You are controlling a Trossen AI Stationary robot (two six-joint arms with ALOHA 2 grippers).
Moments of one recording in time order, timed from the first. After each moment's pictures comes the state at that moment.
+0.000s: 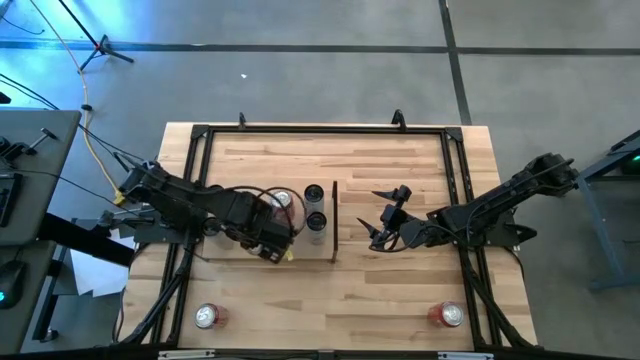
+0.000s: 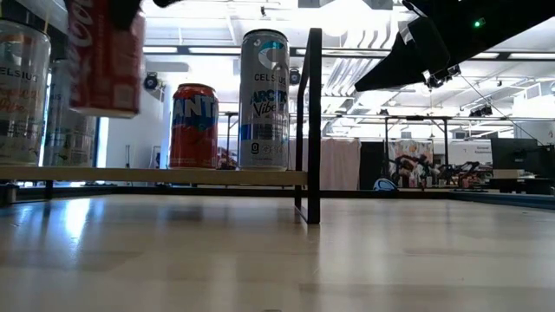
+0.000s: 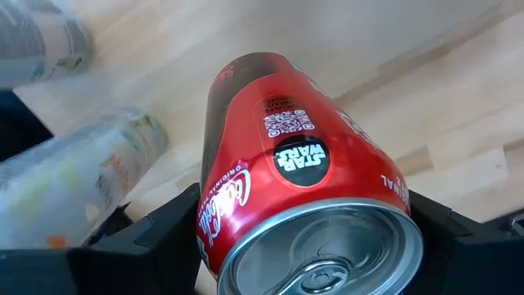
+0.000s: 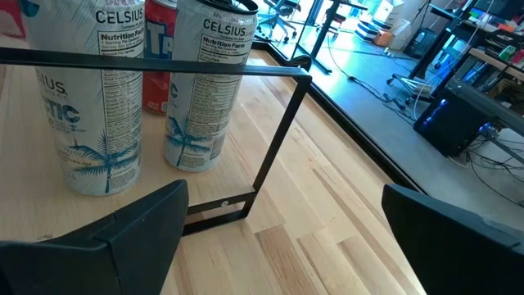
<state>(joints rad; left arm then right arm) -0.32 1.66 1.60 -1.52 0.04 -1.36 0.38 1.25 0.57 0.16 0.90 0.12</state>
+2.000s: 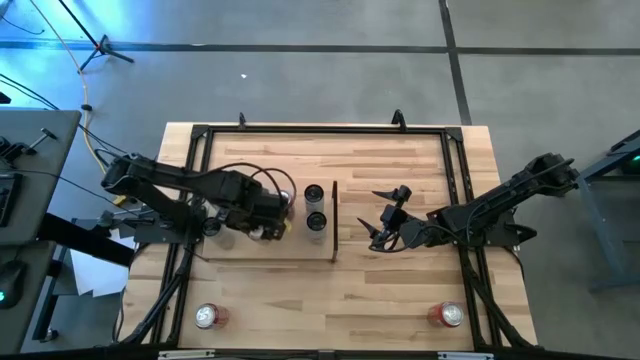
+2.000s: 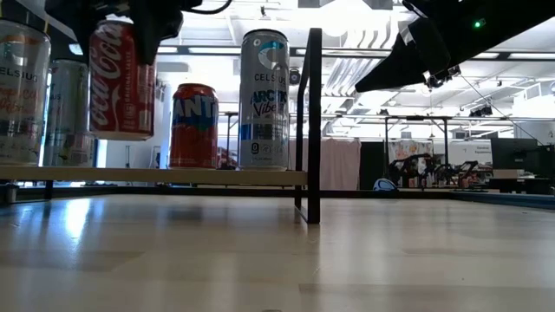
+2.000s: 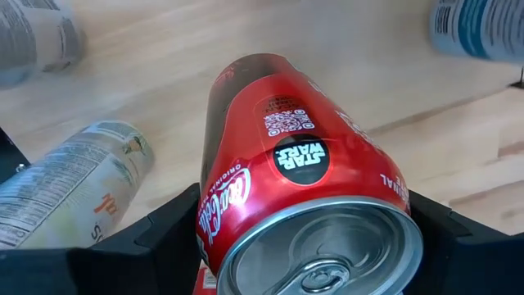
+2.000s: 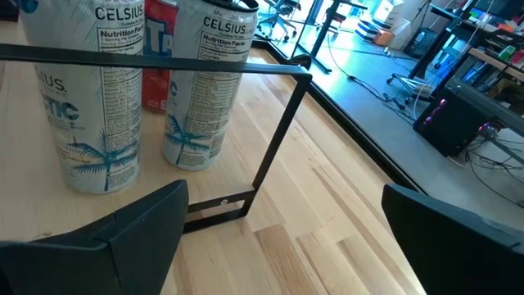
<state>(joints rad) -0.16 1.49 1.35 -1.31 0.09 -1.43 0.38 1.25 0.57 0.16 0.90 0.12</state>
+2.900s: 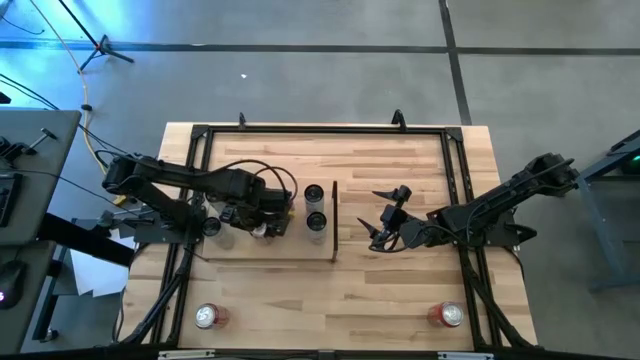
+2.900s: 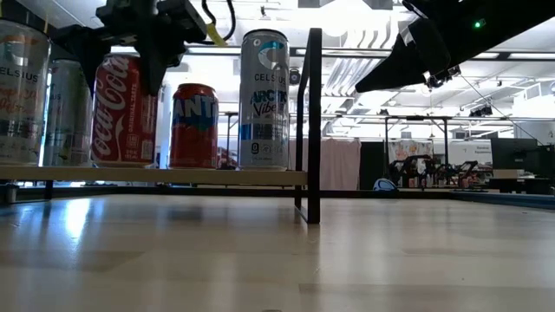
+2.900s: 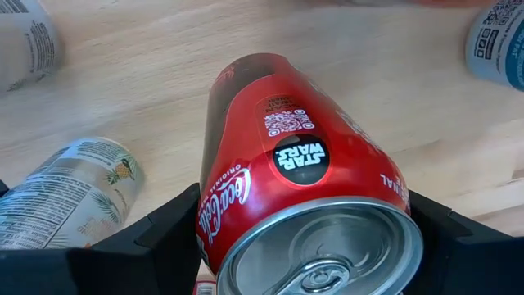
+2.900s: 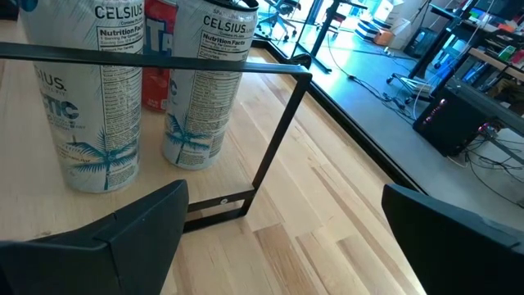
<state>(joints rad) -0.08 1.49 1.22 -1.20 0.15 -1.39 0.38 1.25 0.57 0.15 0.90 0.12</state>
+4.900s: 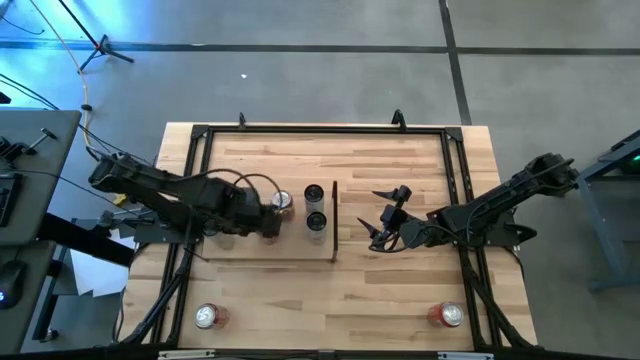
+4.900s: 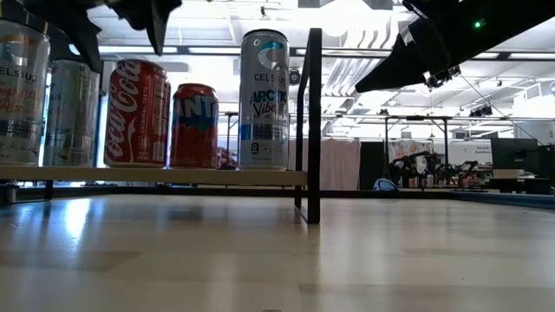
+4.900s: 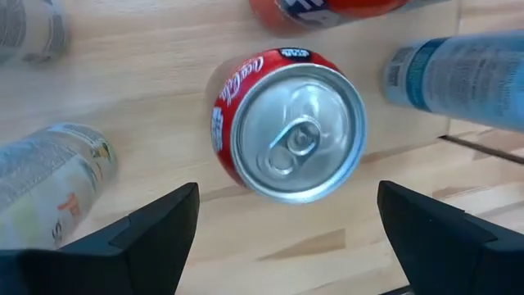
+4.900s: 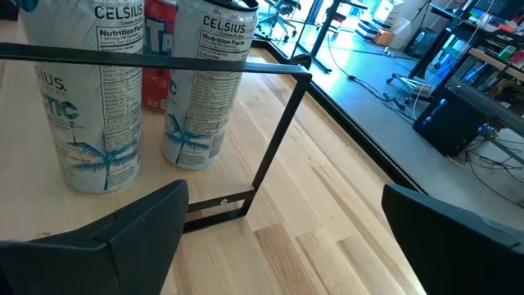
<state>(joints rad) -0.26 1.38 1.25 -1.19 -0.09 -1.68 0.38 1.25 0.57 0.15 0.90 0.12</state>
